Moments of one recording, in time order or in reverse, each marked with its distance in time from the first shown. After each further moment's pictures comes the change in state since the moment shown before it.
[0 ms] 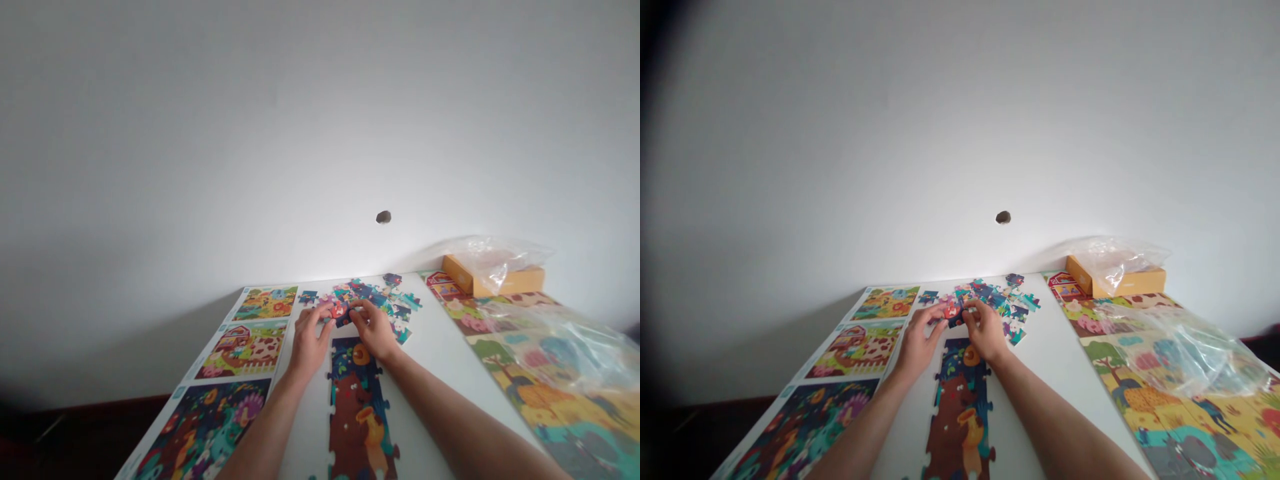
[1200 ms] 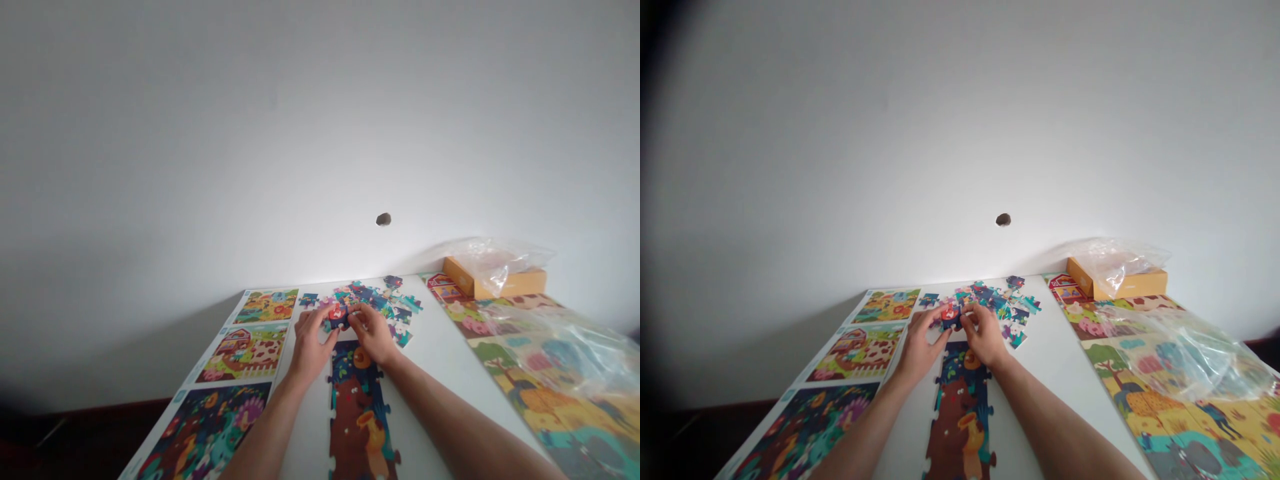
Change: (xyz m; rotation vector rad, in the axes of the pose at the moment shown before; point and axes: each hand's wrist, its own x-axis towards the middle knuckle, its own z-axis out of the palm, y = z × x) left_hand 0.001 0.009 -0.004 0.088 -0.030 0.043; right_hand -0.001 0.006 0.005 0.072 -0.051 -0.025
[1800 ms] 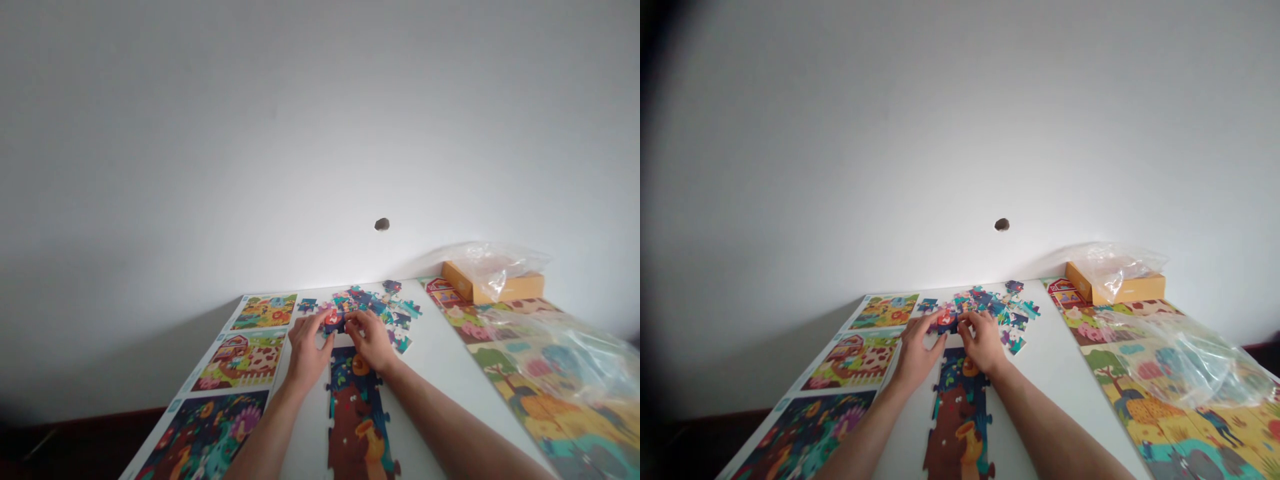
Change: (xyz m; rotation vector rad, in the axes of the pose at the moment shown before) left_hand 0.001 -0.001 -0.001 0.087 0.024 0.010; right_hand 0.000 -0.002 -0.001 -0.402 0.029 -0.053
